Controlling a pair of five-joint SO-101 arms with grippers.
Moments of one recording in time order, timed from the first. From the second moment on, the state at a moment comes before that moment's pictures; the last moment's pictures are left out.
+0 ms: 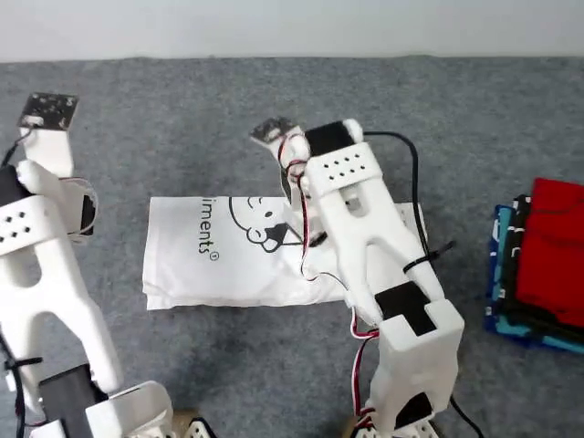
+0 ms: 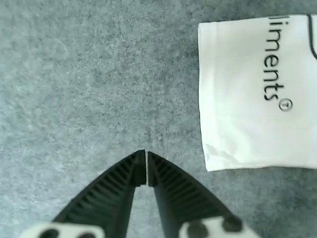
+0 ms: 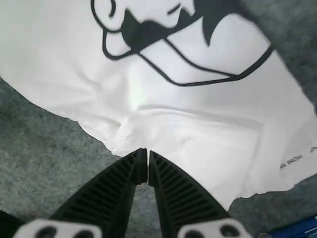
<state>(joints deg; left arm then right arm) -26.8 -9.8 4.9 93.3 -14.5 -24.2 20.0 -22.1 100.5 17.2</state>
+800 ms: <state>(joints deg) -20.0 28.6 -6.0 88.1 -9.2 3.0 1.5 -22.7 100.5 18.6</state>
